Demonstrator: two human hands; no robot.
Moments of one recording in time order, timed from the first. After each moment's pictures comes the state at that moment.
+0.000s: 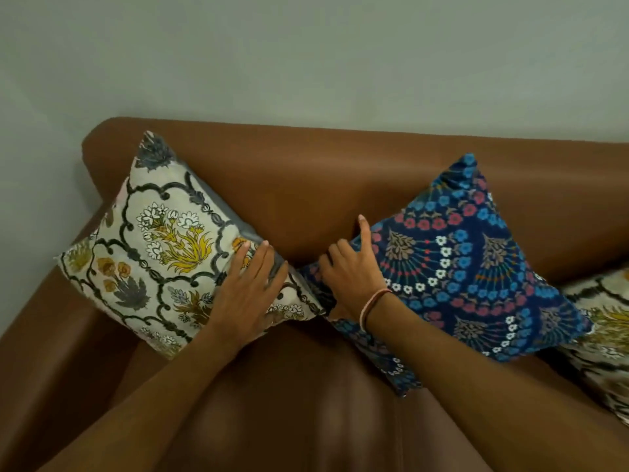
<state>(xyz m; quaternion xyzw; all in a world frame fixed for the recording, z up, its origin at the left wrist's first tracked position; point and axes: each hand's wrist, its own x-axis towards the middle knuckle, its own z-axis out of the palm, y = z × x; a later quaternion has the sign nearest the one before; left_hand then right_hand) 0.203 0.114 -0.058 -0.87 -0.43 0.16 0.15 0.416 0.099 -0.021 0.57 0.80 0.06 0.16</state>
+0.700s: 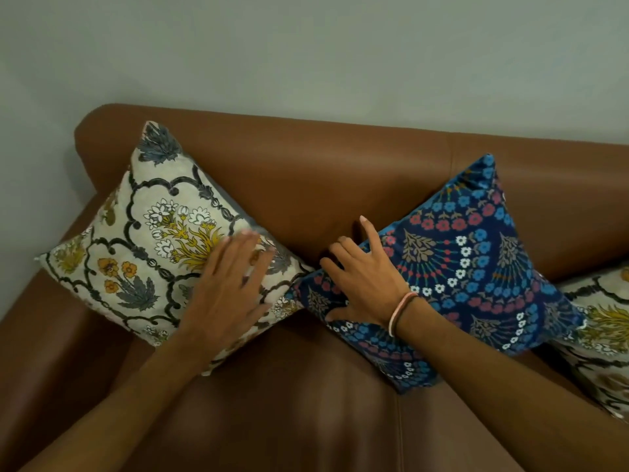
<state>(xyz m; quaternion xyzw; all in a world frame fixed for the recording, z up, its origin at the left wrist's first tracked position) 0.174 0.108 -0.042 -0.88 -0.45 -0.03 0.14 0.436 0.091 -0.020 0.50 0.85 0.09 0.16</state>
